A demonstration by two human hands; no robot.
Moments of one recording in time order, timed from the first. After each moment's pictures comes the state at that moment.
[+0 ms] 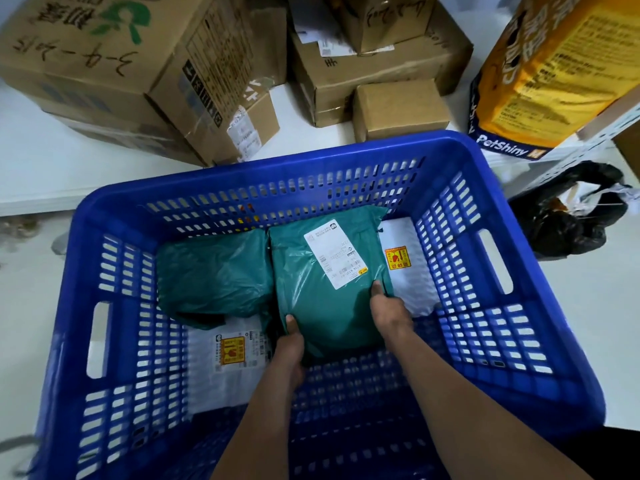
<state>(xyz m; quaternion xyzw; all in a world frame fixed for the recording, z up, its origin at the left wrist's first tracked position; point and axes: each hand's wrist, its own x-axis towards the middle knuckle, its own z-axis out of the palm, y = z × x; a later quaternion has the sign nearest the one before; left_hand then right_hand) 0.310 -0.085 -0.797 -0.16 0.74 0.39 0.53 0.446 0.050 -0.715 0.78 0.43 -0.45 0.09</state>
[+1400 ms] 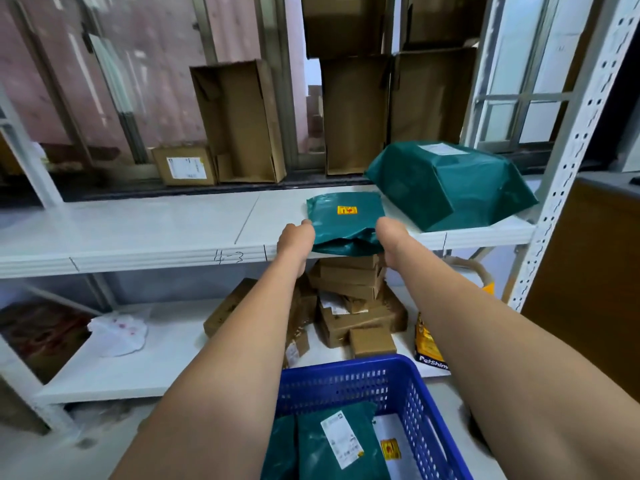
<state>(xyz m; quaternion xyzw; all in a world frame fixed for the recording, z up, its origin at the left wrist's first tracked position) 0.274 0.049 -0.108 0.28 0.74 0.55 0.27 0.413 0.128 -0.105 0.50 0.49 -0.60 -0.39</state>
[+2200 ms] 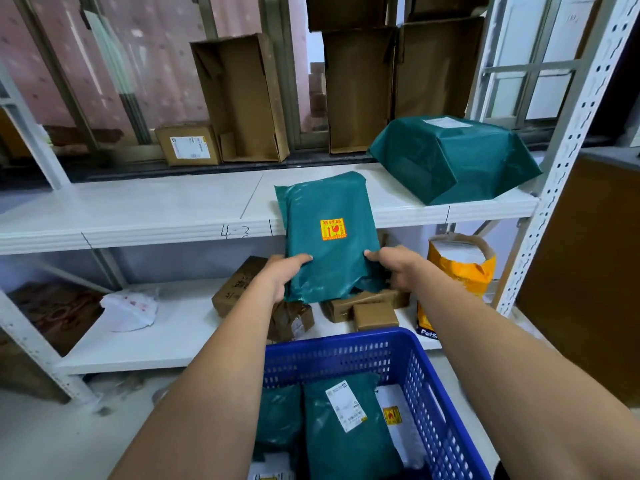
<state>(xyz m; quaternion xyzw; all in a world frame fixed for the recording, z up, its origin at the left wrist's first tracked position) 0.249 -0.006 -0.197 0.22 0.70 0.53 0.42 0.440 0.108 -0.192 0.49 0.53 -0.65 -0.24</state>
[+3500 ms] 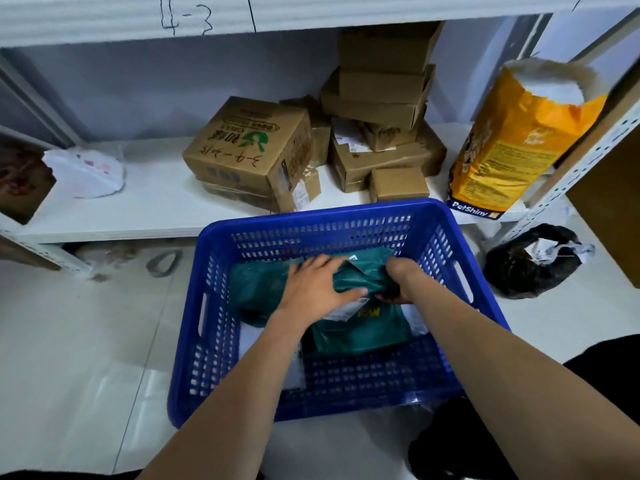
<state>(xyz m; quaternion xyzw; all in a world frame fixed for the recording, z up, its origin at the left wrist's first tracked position) 0.289 -0.075 -0.478 0.60 0.78 0.07 0.14 0.426 0.050 -0.489 0.67 0.34 -0.66 -0.05</state>
